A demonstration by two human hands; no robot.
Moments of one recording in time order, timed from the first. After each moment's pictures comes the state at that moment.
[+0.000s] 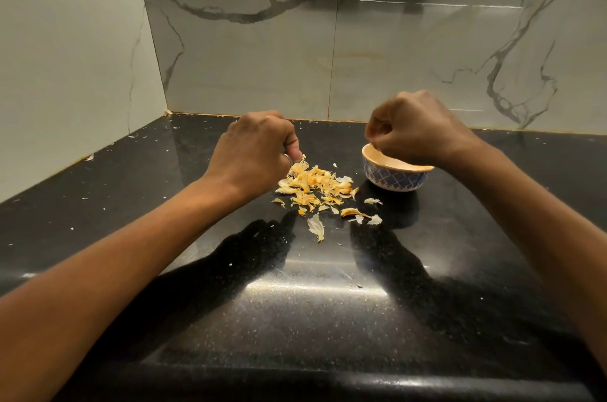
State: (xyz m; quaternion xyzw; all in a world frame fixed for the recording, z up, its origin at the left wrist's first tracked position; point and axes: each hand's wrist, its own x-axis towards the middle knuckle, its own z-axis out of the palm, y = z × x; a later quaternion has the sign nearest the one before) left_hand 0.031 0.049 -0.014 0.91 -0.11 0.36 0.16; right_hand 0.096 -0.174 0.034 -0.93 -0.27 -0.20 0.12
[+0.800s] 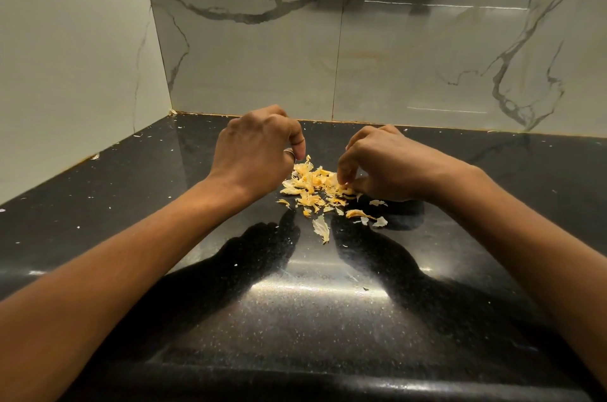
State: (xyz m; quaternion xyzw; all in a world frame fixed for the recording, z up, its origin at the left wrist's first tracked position) left_hand 0.025 0.047 -0.011 0.91 -0.08 0.38 0.12; right_hand 0.093 -0.156 0.006 -0.89 -0.44 -0.13 -0.03
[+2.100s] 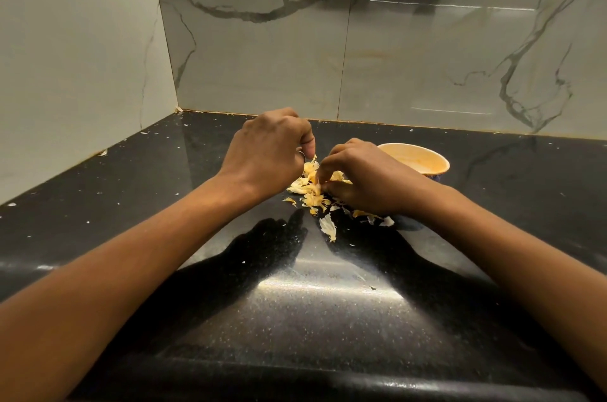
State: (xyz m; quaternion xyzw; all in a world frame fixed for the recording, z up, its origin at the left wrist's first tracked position) left_hand 0.020 0.042 -0.009 0.92 -0.08 0.34 0.14; right_hand 0.084 -0.130 -0.017 -0.88 -0.46 -0.12 0.09
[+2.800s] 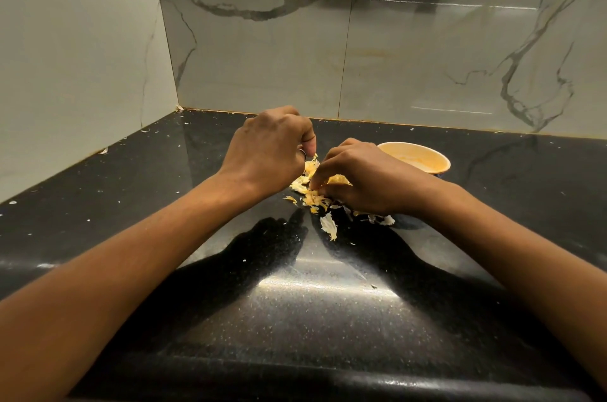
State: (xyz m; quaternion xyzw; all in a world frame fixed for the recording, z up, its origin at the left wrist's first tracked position) left_hand 0.020 0.042 -0.008 0.92 -0.08 0.35 0.13; right_hand 0.078 -0.129 -0.011 -0.87 -0.48 -0.10 0.07
